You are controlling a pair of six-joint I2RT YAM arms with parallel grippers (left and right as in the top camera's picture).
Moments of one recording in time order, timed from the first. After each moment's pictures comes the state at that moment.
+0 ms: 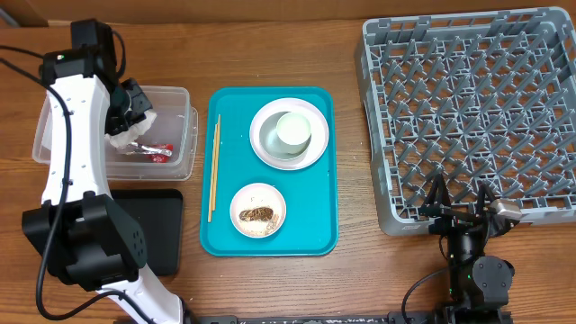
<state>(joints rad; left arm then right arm) 0.20 1.91 1.82 -1.26 -0.10 -0.42 0.02 0.01 0.02 -0.02 0.13 0.33</state>
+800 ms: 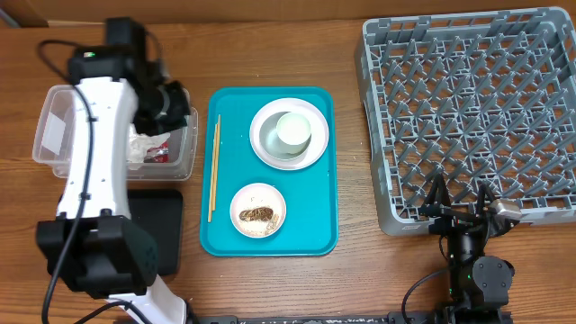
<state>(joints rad) 0.04 1.85 1.82 -1.36 0.18 -0.28 0.02 0.01 0.02 -0.02 0.13 0.33</state>
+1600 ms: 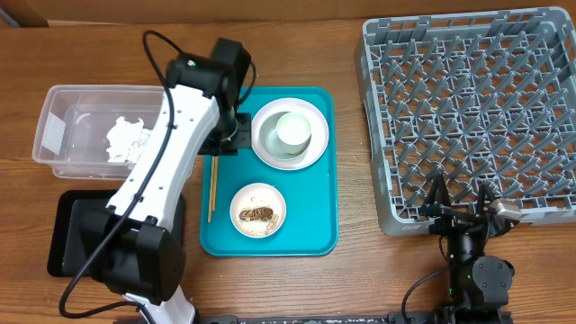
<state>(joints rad) -0.30 1.85 1.73 -1.44 -0.05 -0.35 0.02 0.01 0.02 -0.02 0.13 0.33</state>
